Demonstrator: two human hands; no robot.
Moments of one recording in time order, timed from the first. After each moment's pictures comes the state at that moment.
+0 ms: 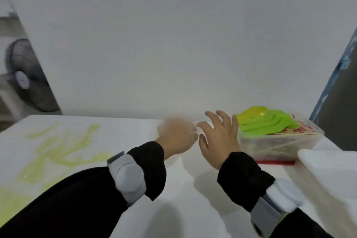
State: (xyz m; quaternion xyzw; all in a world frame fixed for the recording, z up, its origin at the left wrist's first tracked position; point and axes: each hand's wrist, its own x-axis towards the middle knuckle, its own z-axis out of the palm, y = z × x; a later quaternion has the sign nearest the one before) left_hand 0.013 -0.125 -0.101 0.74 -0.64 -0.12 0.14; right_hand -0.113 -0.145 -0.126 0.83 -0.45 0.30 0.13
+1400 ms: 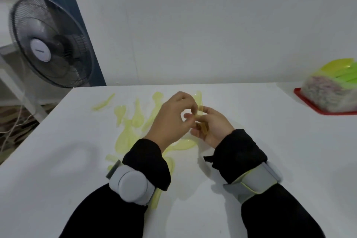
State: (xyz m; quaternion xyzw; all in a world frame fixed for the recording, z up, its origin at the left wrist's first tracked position) left_hand 0.279 -0.024 -0.171 0.50 -0.73 -0.07 0.46; right_hand 0.153 -0.059 -0.177 0.35 -0.37 0.41 -0.75
